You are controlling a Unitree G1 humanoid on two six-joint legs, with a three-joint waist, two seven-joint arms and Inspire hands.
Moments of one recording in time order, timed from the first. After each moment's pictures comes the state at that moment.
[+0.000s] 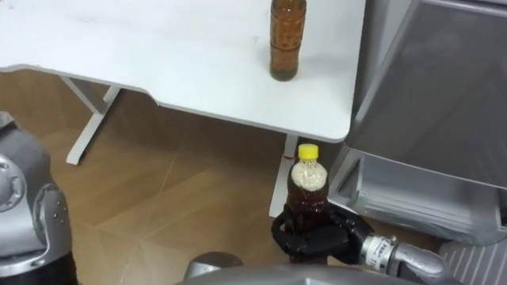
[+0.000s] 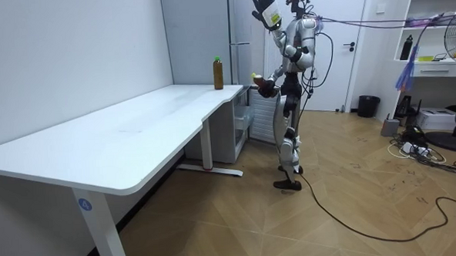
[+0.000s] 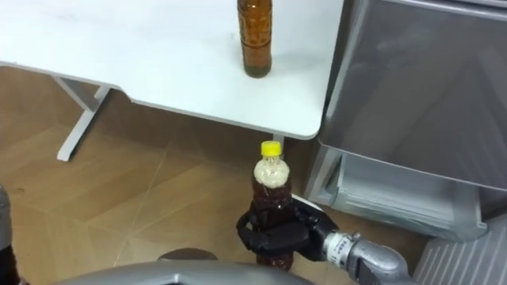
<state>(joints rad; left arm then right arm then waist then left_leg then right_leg) 0.09 0.25 0.39 -0.52 -0.25 -0.36 0.37 0.34 -0.34 0.23 0.37 0.34 -0.01 0.78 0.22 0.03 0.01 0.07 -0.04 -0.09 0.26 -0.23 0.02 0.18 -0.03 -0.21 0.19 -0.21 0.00</state>
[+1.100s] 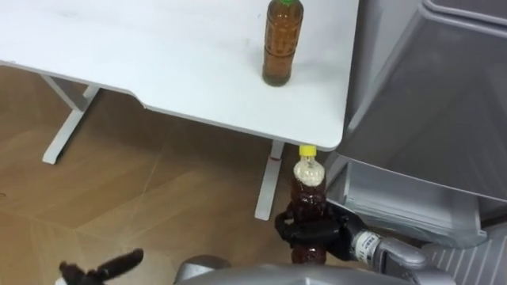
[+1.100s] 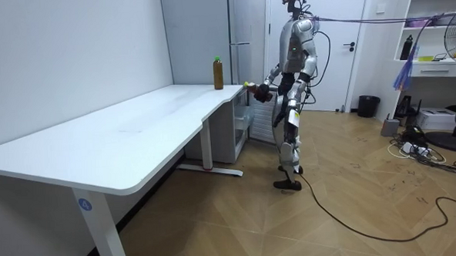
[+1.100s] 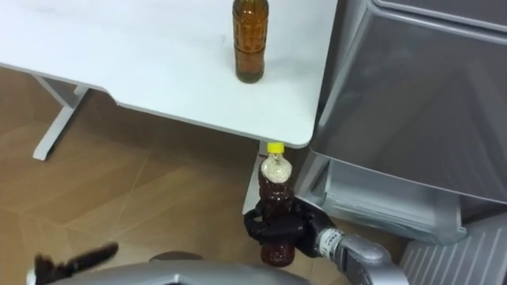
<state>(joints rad) 0.37 0.22 0.02 0.91 -0.66 -0.06 0.48 0.23 -0.29 0.25 0.51 0.33 0.17 0.54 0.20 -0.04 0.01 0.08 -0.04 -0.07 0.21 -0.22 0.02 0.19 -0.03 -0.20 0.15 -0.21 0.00</state>
